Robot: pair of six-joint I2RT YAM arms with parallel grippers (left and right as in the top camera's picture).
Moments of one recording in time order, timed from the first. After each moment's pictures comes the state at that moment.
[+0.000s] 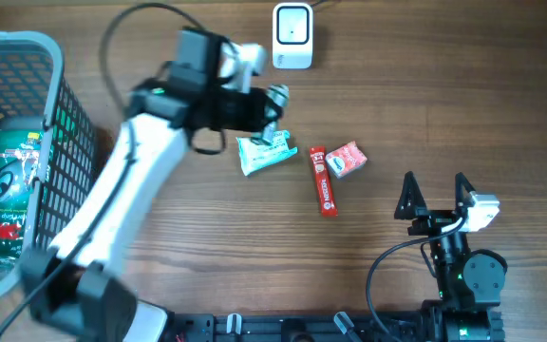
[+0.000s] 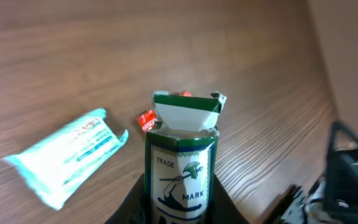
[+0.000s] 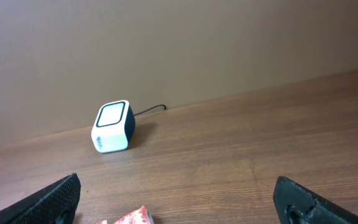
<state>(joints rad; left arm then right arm) -0.36 1.63 1.46 -0.81 0.52 -0.23 -0.01 0.02 0.01 0.00 -0.07 0.25</state>
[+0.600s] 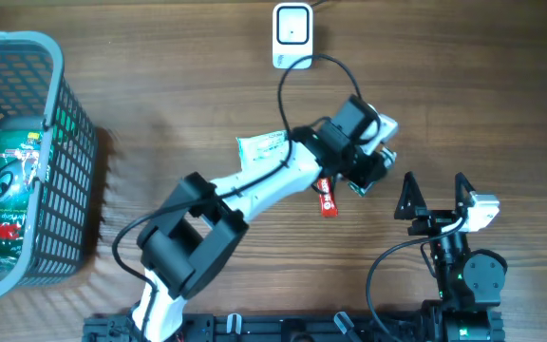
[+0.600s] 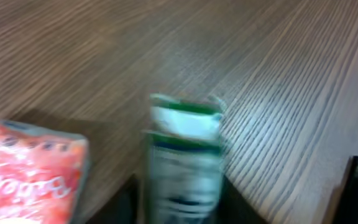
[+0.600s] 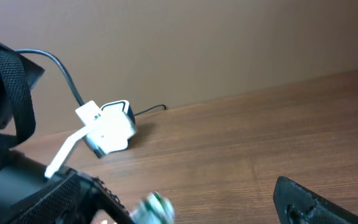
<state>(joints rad) -0.85 2.05 1.46 -0.35 0.38 -0.23 -0.01 0.02 0.01 0.00 -0.07 0.25</state>
